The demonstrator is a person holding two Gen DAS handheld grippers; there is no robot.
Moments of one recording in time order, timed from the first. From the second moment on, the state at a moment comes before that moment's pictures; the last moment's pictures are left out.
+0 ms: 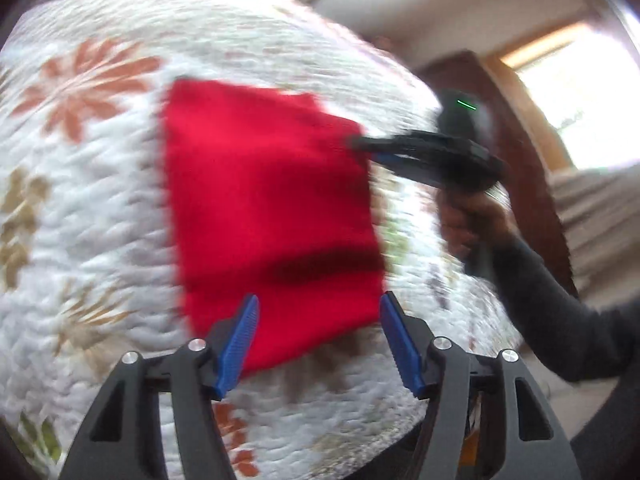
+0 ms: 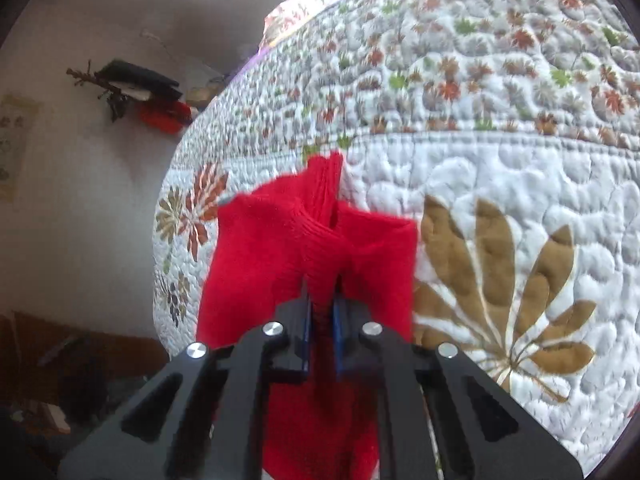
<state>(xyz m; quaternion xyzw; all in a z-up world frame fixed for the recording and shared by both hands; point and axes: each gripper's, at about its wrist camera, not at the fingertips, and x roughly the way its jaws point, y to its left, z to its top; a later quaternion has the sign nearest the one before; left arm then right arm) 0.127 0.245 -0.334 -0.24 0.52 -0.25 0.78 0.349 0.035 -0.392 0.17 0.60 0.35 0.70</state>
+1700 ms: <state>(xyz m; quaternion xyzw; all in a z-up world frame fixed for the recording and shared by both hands) 0.129 0.257 -0.332 -0.16 0.60 -0.16 0.76 0.210 0.010 -0.324 0.14 0.62 0.29 0.72</state>
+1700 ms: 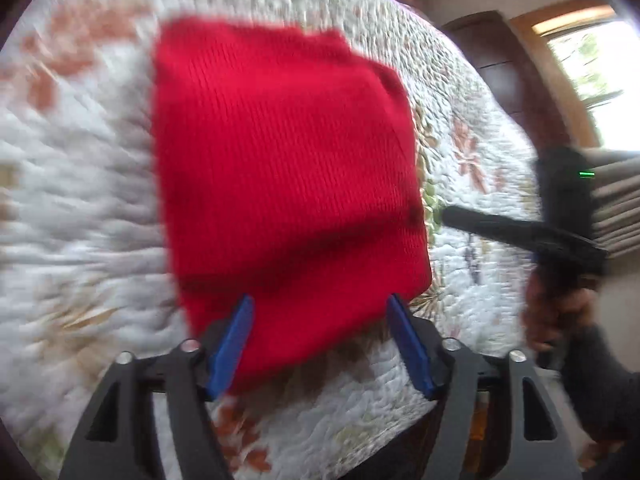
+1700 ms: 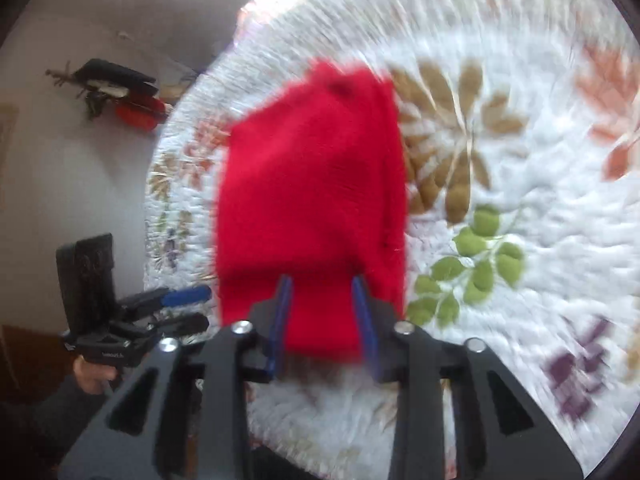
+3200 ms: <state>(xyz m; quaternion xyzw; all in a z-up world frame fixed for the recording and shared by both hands) -0.049 0.247 -0.013 -0.11 0.48 -0.01 0.87 0.004 0.056 -0.015 -0.04 0.51 0.17 0.84</state>
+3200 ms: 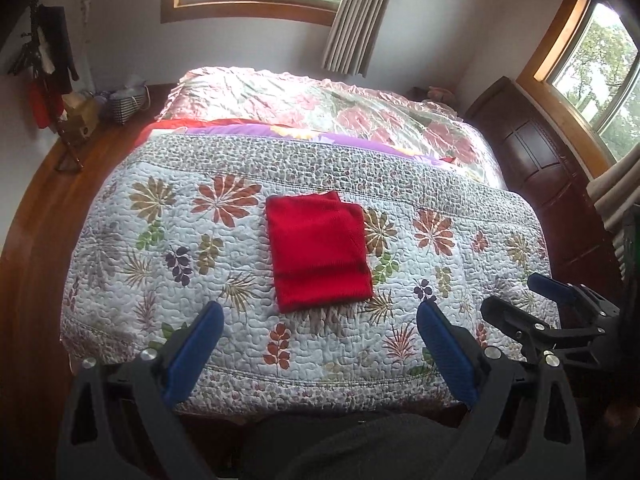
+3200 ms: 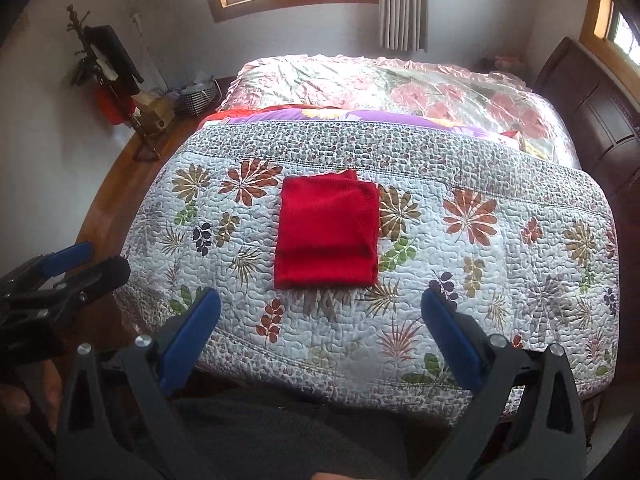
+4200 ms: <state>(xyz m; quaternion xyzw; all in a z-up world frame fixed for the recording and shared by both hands) -0.037 0.244 -0.018 -0.10 0.51 -0.03 0.86 0.007 0.060 -0.003 -0.05 0.49 0.14 0.86</state>
